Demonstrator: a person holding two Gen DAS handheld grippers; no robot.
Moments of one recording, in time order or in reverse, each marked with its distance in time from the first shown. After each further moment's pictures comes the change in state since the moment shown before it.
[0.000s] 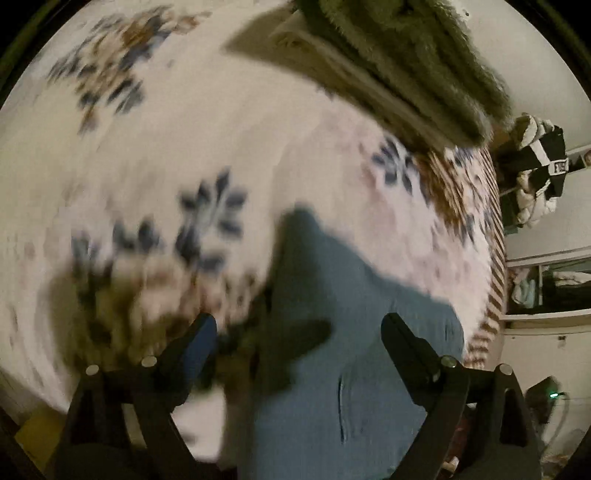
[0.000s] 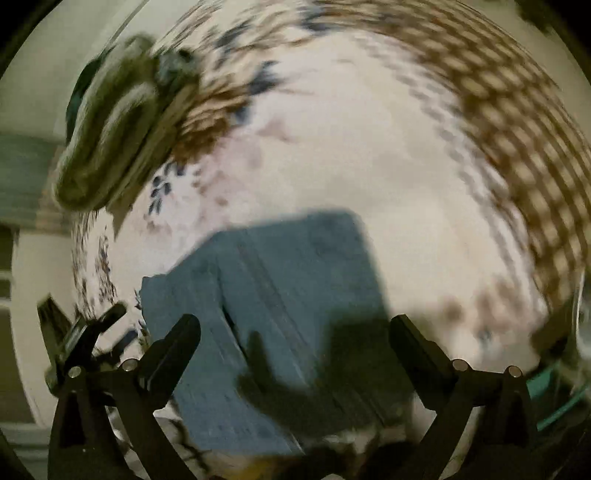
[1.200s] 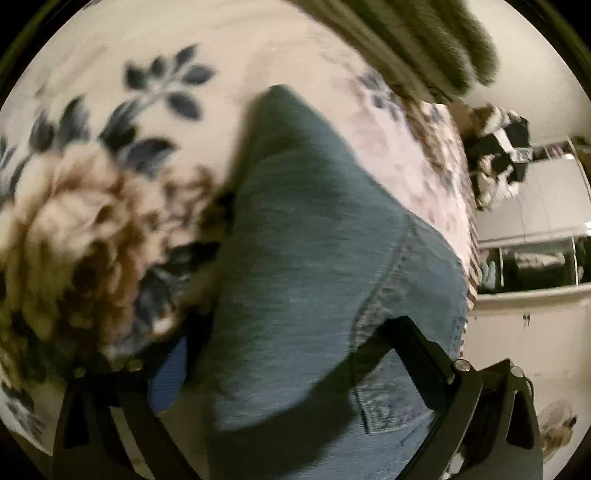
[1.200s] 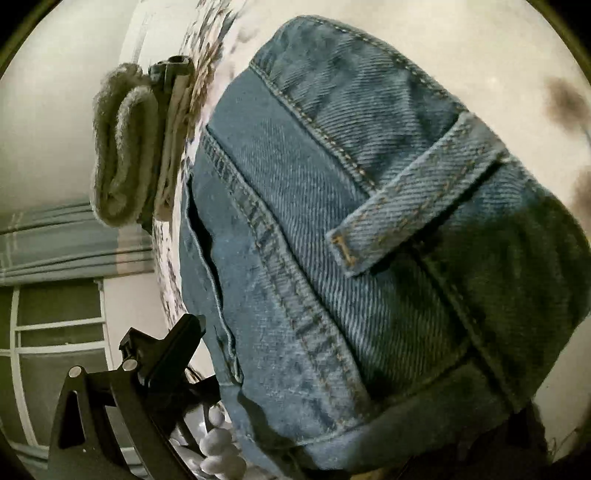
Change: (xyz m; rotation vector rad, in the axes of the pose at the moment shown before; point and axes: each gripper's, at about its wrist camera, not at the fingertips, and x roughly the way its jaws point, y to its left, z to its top) left arm 0.066 0.005 -0.033 0.060 0.034 -0.211; right arm 0.116 -0.012 -0.073 0.210 0.016 0.434
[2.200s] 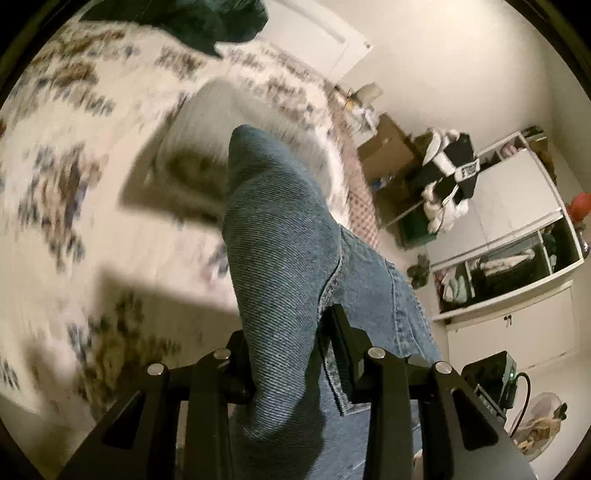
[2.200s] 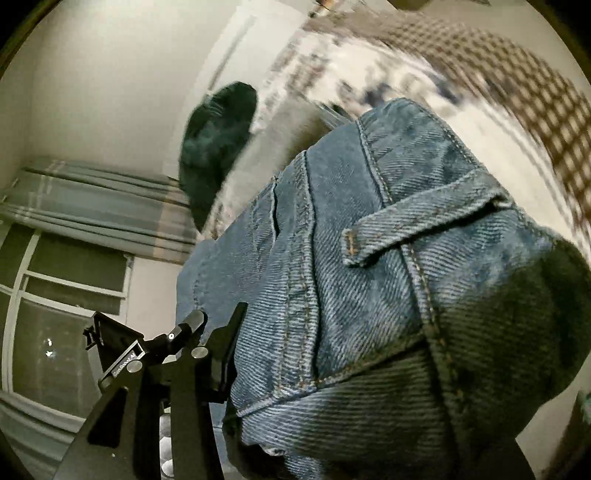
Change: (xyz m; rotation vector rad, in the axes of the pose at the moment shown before) left arm -0.206 -0.188 0.113 0.146 -0.189 -0.060; right arm -0.133 0.248 0.014 -0.275 -0.121 0.054
